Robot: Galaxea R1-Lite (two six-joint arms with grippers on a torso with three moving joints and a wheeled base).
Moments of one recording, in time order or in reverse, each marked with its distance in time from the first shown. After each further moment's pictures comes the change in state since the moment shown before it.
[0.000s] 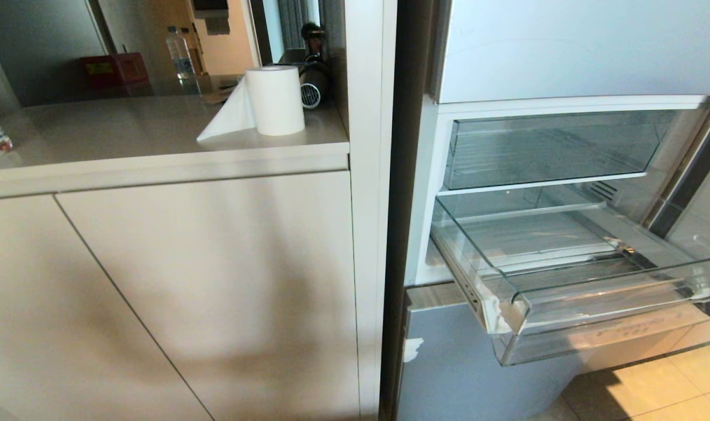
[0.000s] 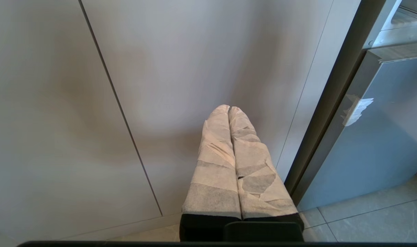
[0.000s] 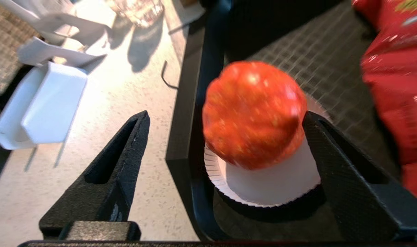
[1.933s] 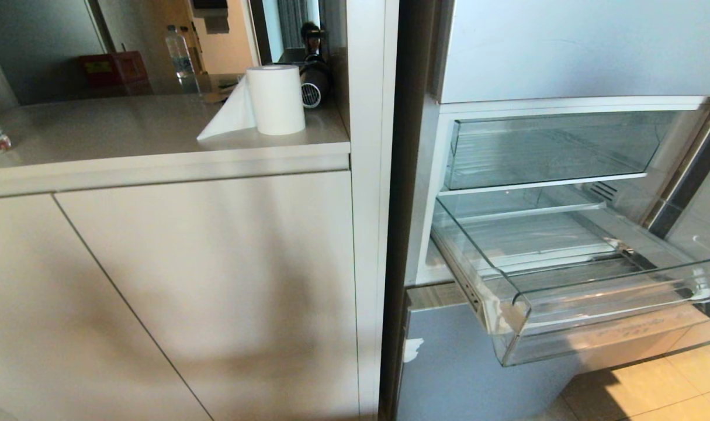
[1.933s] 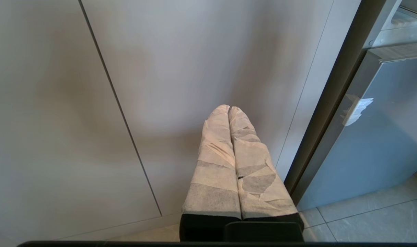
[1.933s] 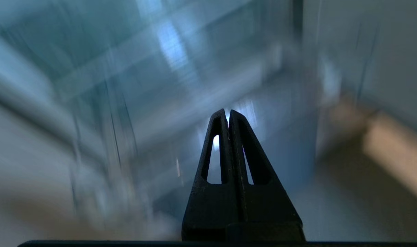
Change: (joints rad) left arm 0.000 0.000 0.000 0.000 0.000 0.000; right arm 1.489 -1.419 0.569 0.590 -0.457 0.049
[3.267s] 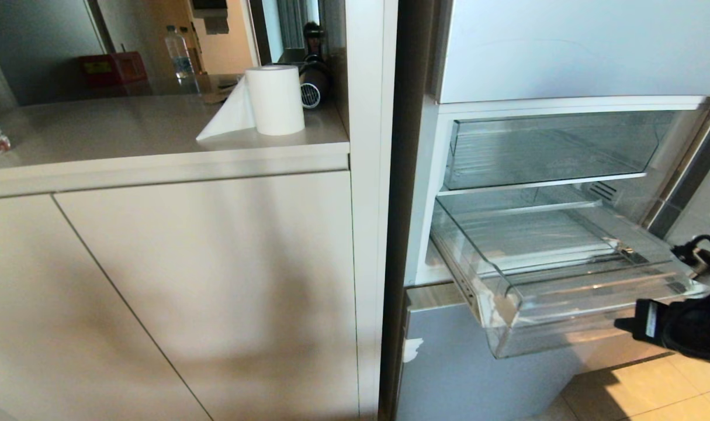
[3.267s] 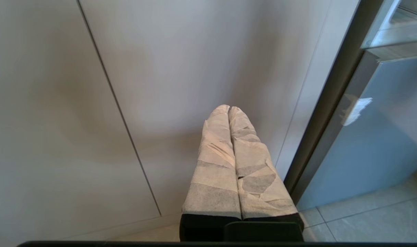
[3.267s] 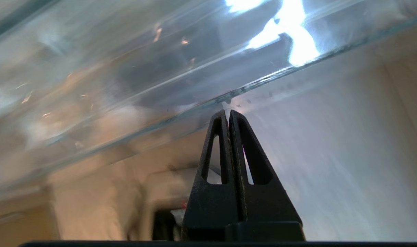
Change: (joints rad) left arm -0.001 0.000 0.000 0.000 0.000 0.000; right arm 0.307 0.708 0.092 -0.209 -0.025 -0.057
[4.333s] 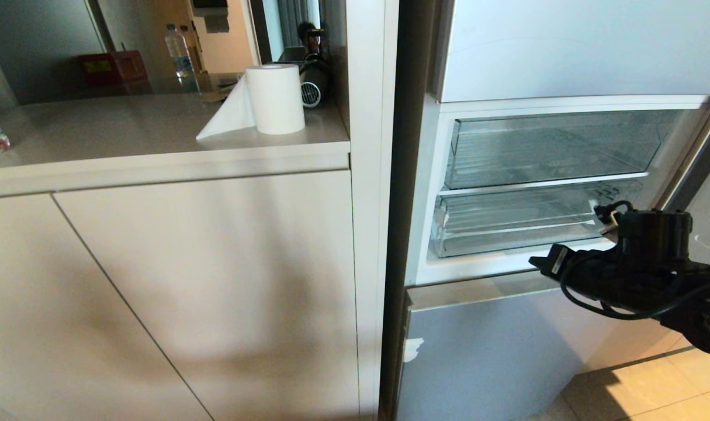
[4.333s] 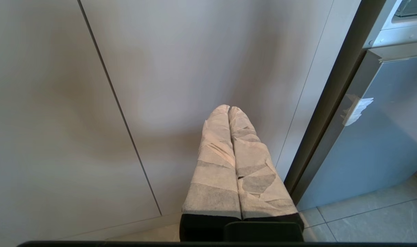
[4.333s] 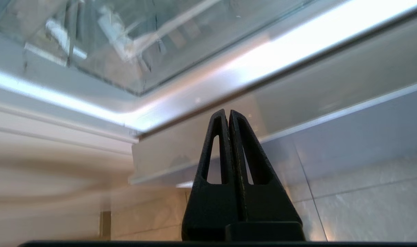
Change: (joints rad) left arm 0.001 0.000 0.000 0.000 0.000 0.000; right arm 0.178 0.321 -0.110 -0.506 -0.010 0.231
